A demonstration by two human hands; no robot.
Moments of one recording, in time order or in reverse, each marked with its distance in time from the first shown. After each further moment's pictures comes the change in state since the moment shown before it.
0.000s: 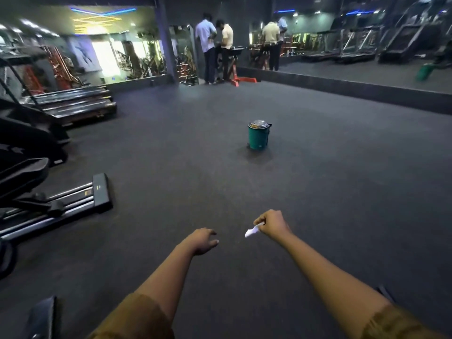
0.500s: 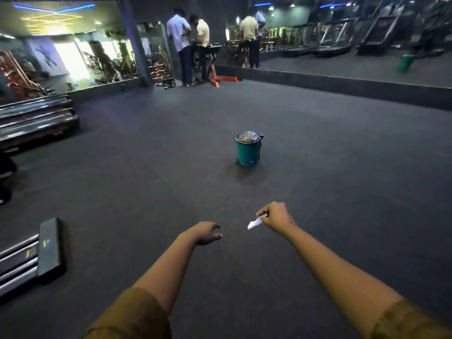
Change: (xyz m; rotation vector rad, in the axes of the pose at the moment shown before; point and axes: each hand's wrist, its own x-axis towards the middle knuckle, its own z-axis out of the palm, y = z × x) left_hand 0.430 -0.036 -0.226 0.072 -0.100 0.113; right_hand 0.435 -0.055 -0.127 0.059 0.056 0.077
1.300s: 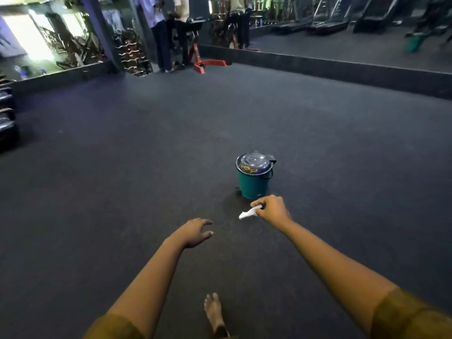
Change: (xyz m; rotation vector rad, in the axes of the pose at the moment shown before) left_hand 0.611 -0.199 -0.333 -0.048 0.003 0.049; right_hand 0.701 -0.128 -0.097 0.044 0.118 -0.011
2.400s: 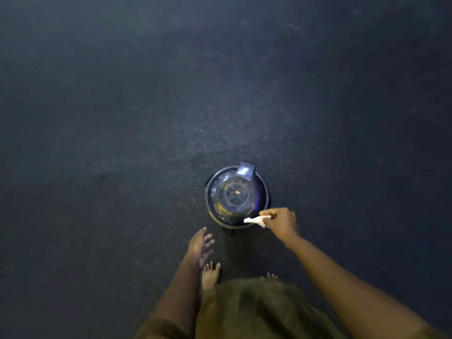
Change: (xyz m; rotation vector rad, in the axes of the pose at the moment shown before) left_hand 0.800 -0.130 -0.204 -0.963 -0.592 -0.509; right_hand 0.657 0.017 0.060 0.523 0.510 1.080
